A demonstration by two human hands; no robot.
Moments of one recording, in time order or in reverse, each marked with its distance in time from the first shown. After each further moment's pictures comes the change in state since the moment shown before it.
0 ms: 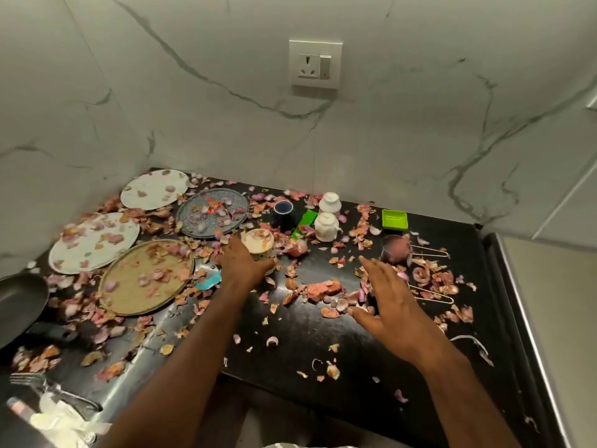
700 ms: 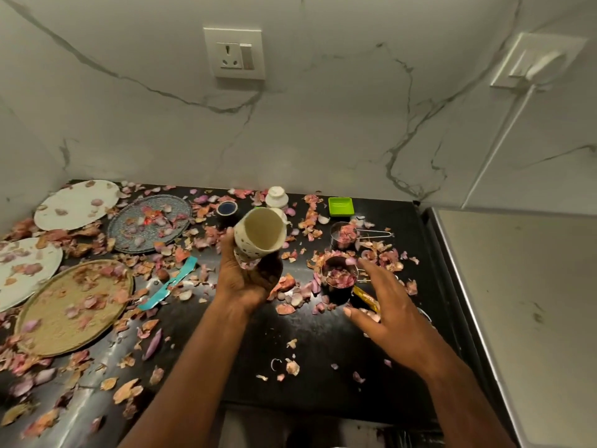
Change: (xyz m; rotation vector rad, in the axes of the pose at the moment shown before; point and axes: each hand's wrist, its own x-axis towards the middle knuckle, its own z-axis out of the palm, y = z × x) left_hand -0.063 0.071 0.042 -1.673 -0.638 -0.500; right_hand -0.051 0.041 -0.024 0.180 0.113 0.141
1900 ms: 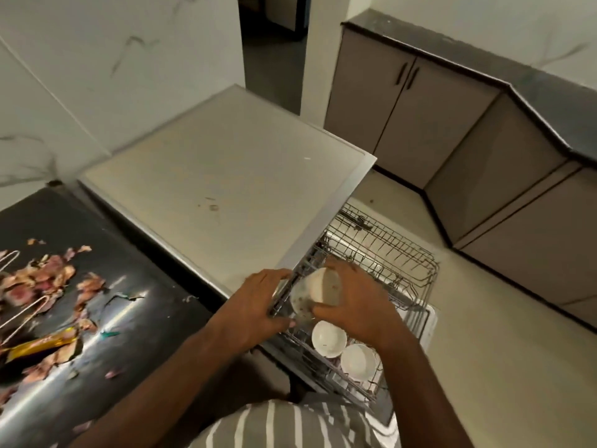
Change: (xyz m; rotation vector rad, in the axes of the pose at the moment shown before) left_hand -0.095 -0.438 0.067 1.999 -1.655 0.245; right_hand -0.360 0.156 -0.095 0.032 0.518 0.981
